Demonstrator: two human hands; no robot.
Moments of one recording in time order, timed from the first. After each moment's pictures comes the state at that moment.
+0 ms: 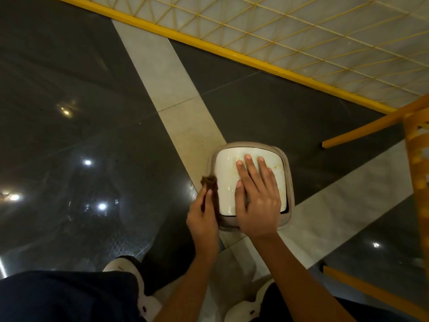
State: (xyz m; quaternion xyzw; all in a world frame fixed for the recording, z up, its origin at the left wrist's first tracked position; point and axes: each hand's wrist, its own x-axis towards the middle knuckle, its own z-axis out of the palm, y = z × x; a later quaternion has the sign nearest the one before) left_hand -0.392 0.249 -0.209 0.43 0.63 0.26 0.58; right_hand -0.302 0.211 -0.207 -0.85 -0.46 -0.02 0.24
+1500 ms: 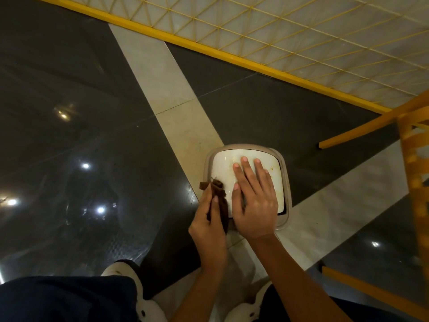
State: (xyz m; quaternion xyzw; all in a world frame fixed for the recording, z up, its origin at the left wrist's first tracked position) left_hand -0.386 0.235 -0.184 0.49 0.62 0.29 0.53; right_hand -0.303 0.212 -0.205 -0.85 -0.46 -0.02 0.24
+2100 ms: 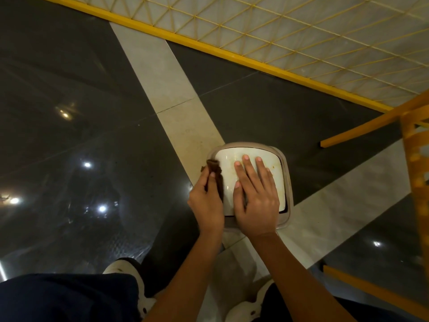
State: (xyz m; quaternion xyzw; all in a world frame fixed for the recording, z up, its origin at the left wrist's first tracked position) left_hand -0.364 0.274 -0.189 0.49 0.63 0.28 0.54; right_hand -0.302 0.210 -0.208 -0.85 -0.46 -0.02 0.23
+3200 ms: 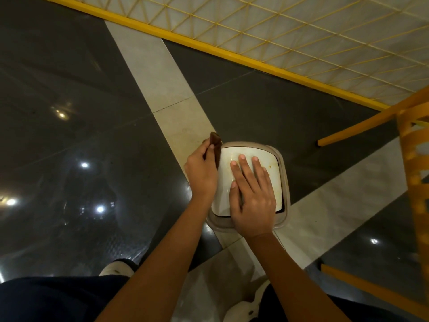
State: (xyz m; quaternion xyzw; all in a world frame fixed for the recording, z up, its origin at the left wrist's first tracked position) left_hand -0.336 0.324 -0.186 0.57 0.56 0.25 0.54; right_hand -0.303 0.210 -0.209 -0.86 -0.46 -0.02 0.24
